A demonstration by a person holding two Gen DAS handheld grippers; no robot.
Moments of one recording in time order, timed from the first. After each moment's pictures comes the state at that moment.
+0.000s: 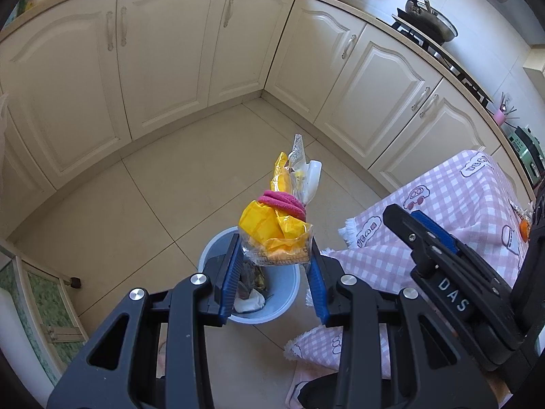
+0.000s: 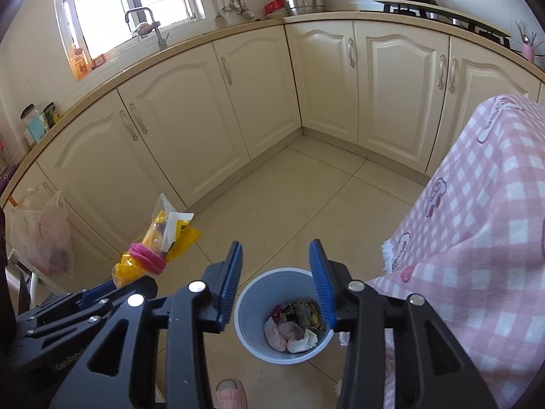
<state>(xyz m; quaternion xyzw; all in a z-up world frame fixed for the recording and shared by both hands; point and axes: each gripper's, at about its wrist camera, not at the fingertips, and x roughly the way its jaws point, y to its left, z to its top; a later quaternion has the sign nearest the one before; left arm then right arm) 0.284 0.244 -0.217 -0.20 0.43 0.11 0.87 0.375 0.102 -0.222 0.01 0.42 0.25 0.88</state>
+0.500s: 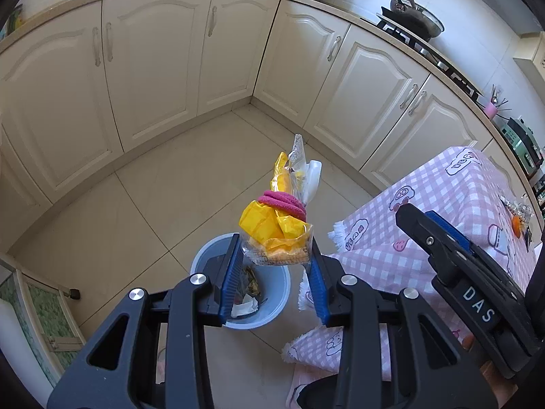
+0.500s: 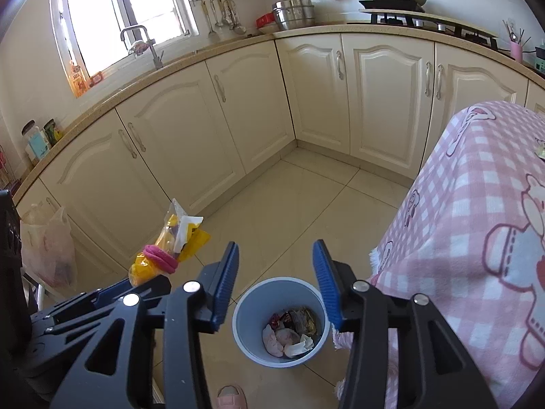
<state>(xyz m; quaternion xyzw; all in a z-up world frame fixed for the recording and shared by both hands) 0.292 0.225 -0.200 -0.18 0.42 0.09 0.88 0.371 0.068 -0.197 0.03 0.40 0.24 0.89</state>
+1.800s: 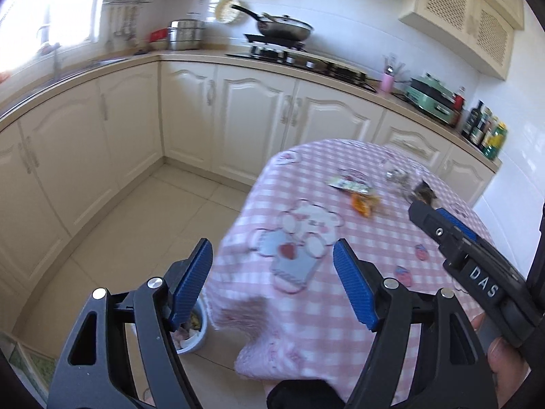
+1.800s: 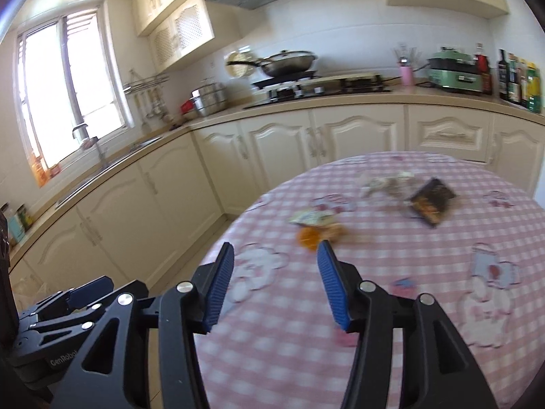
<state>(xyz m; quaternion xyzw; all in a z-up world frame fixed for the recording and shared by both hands) 0.274 0.014 -0.080 -0.07 0.34 -0.06 0.94 0.302 -0.198 -0.082 0.11 0.28 0.09 0.95</state>
